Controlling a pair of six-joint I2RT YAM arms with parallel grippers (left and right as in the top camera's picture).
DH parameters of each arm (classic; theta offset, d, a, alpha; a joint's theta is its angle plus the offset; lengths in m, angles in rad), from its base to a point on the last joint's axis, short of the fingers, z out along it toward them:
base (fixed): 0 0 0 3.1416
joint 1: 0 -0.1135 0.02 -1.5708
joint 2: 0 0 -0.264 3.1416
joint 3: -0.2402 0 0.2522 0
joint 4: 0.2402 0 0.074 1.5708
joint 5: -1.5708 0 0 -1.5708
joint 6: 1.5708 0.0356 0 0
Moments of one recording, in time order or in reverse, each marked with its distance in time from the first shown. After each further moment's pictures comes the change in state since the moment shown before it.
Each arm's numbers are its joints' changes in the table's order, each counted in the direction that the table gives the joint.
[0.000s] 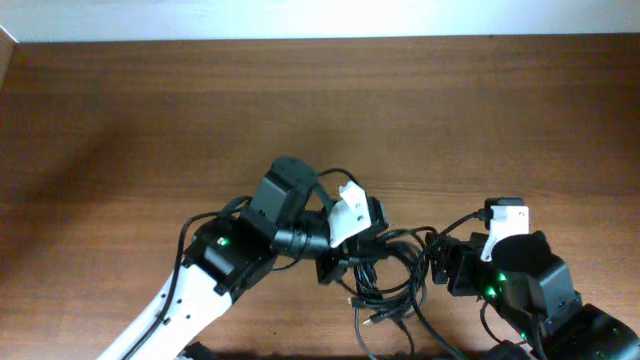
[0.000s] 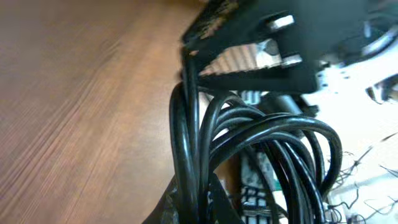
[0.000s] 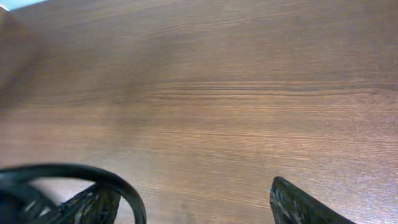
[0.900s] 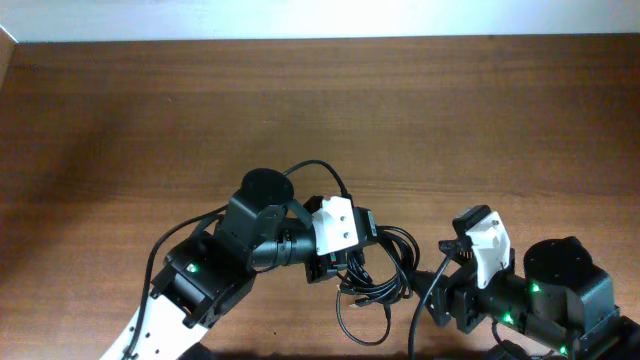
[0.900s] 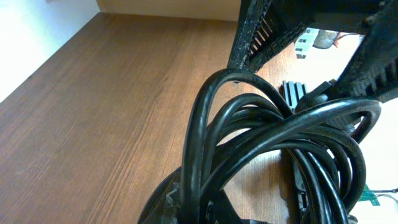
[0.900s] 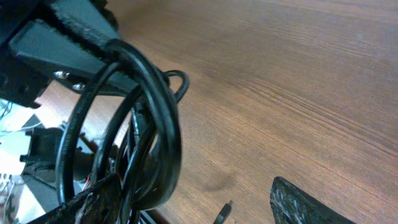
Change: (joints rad) left arm 0.001 0.135 0.002 -0.039 0.170 0.147; right arm 0.000 0.000 -0.147 0.048 0.418 -0.363
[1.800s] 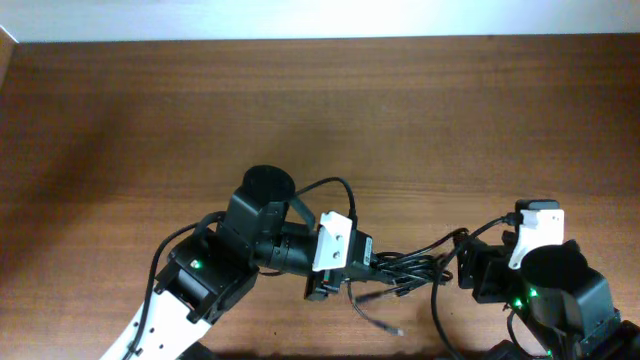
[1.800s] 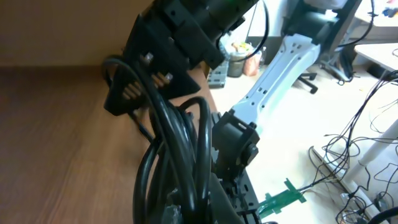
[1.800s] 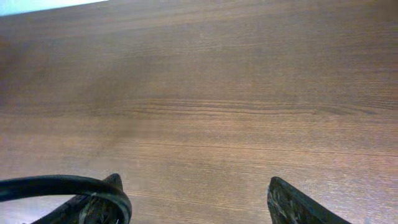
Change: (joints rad) left arm -0.003 -0.015 0.006 -0.039 -0.390 0.018; right arm -0.011 0.004 -0.016 0.105 -0.542 0.298
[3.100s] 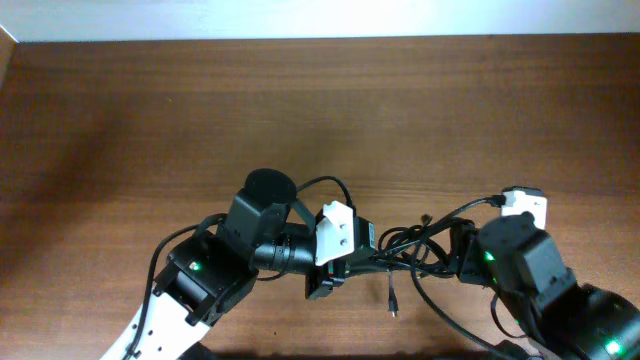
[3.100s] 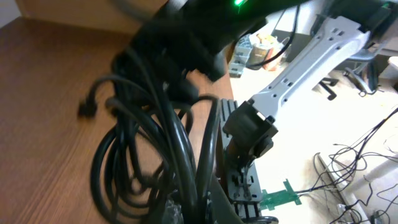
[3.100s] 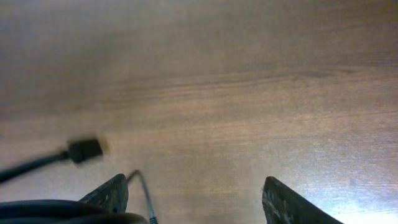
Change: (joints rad) left arm 0.002 0.007 -0.001 0.070 0.148 -0.103; right arm 0.002 -0.140 0.002 0.047 -0.068 0.140
